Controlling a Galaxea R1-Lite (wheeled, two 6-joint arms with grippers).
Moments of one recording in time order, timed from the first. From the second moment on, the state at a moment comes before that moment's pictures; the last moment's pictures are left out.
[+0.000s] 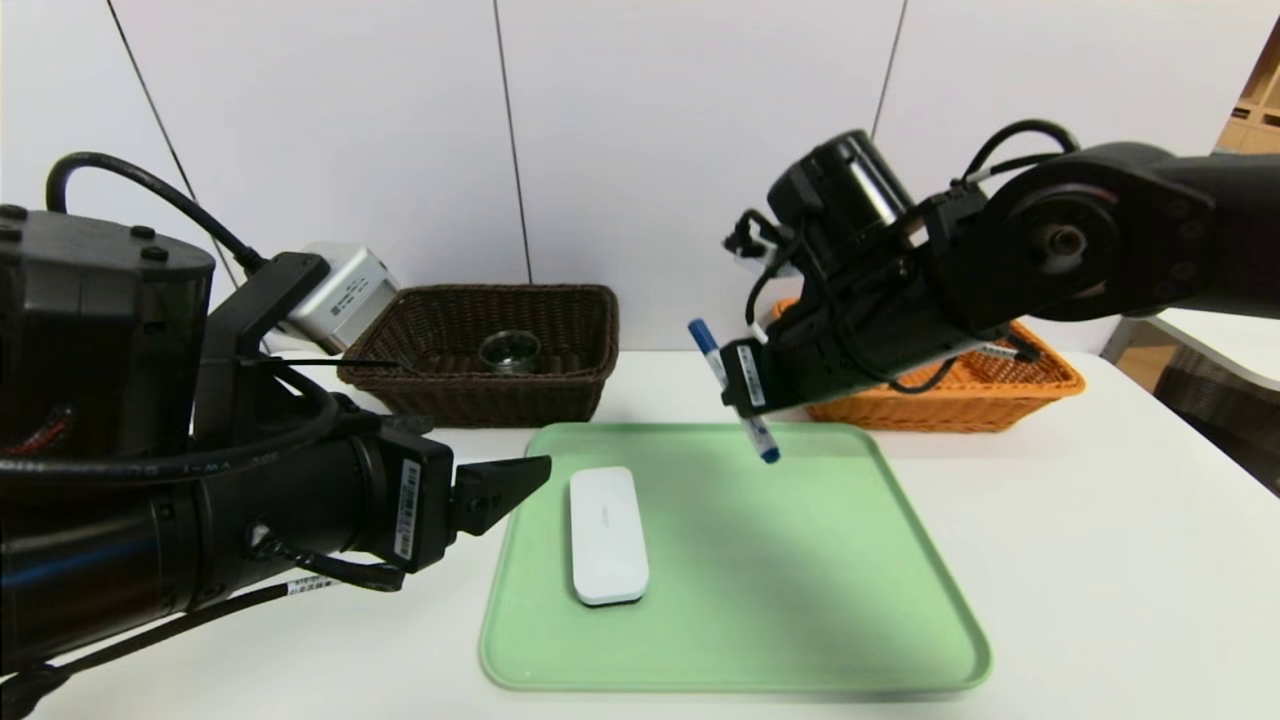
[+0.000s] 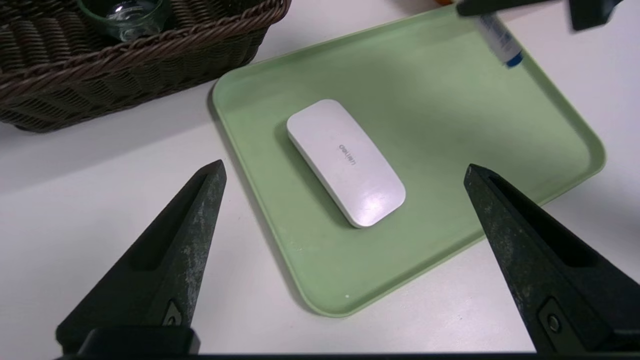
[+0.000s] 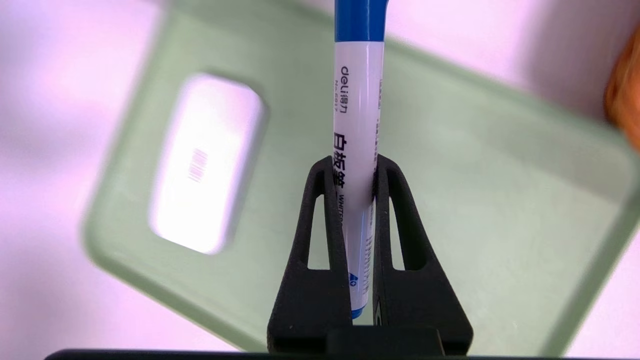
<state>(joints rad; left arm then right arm) -0.76 1.30 -0.87 -0.03 0.20 -0.23 0.64 1.93 -1.74 0.58 -0.04 0.22</state>
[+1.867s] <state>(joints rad) -0.75 1.31 -0.86 -0.03 0.26 -0.23 0.73 2.44 -1.96 -0.53 -0.18 0.22</state>
